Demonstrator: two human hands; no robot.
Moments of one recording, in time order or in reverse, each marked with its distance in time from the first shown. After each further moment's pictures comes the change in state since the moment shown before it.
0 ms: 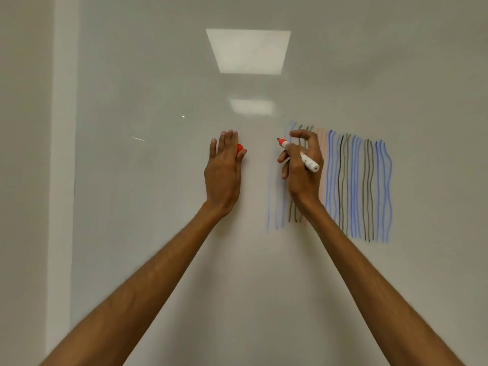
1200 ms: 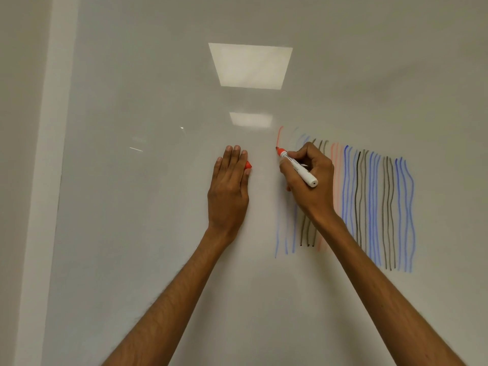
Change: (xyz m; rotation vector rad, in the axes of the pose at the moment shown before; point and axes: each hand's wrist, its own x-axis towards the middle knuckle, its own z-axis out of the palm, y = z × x) left_hand -0.003 -0.022 0.023 0.013 0.198 0.198; right_hand 0.024 0.027 0.007 -0.164 -0.114 -0.211
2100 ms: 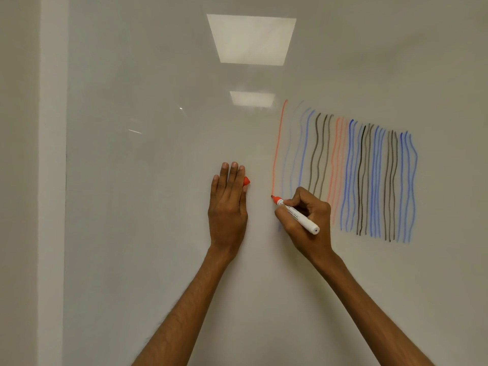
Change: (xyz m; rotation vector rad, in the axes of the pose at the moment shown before) left_hand -0.080 0.004 -0.021 0.000 -0.081 -0.075; right_hand -0.112 0.010 -0.011 -0.113 -0.096 0.057
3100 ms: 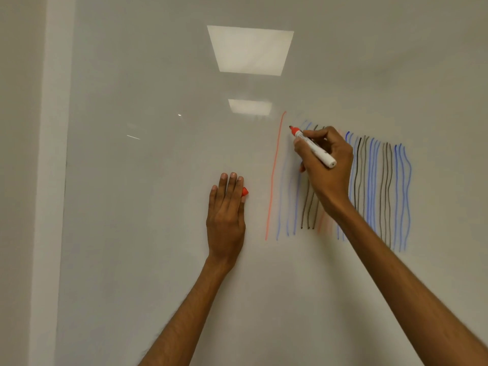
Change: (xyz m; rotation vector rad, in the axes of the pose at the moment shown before) left_hand -0.004 -0.001 -0.001 -0.005 -0.009 -0.018; right_hand 0.102 -0.038 -0.023 0.153 0.166 -0.037
